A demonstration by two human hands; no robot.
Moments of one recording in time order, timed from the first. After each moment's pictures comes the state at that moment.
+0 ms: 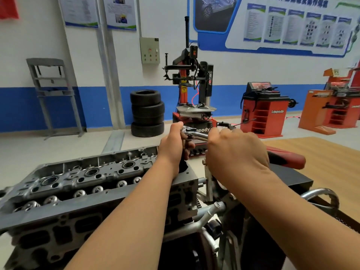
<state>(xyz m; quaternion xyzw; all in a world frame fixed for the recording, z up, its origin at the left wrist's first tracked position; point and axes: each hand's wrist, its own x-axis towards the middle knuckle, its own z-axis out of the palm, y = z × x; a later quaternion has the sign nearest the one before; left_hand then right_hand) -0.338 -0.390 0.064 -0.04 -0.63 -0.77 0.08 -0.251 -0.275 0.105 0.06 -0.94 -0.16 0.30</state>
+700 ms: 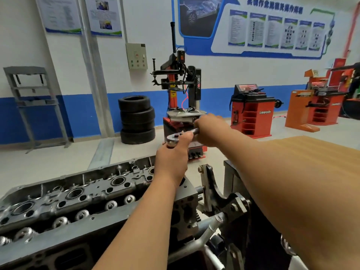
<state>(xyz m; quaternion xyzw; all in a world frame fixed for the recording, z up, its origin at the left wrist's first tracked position) -0.339 -0.381 0.058 -0.04 -0.66 -0.73 0.13 -0.421 -0.257 0.119 0.12 -0.97 -0.05 0.20</state>
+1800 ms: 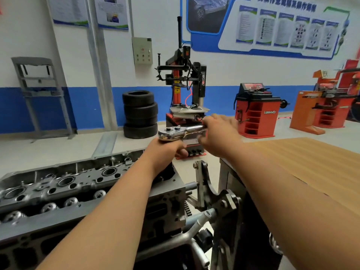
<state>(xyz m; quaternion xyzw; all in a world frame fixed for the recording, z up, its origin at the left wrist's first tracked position) -0.349 -0.397 0.067 -0.11 -0.80 -0.58 0.06 -0.387 -0.229 0.091 0.09 -0.95 0.07 0.28</state>
